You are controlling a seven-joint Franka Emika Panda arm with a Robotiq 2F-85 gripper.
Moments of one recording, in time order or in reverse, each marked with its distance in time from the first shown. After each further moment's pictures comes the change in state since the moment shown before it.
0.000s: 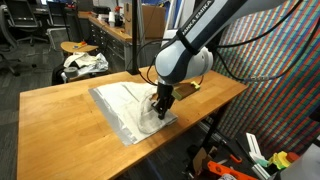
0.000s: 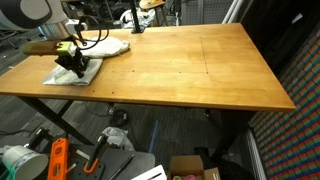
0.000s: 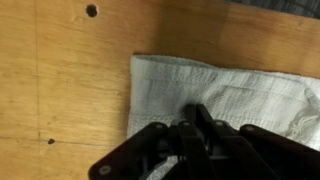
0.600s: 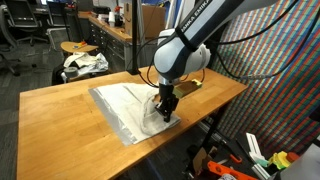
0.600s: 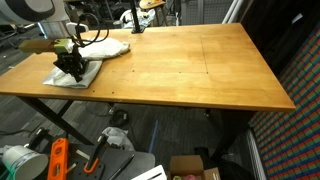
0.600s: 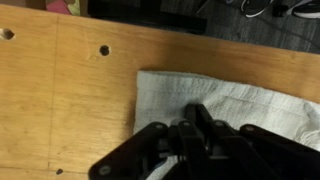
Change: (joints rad) arm -0.001 0.010 -0.010 0.046 -0.060 -0.180 0.057
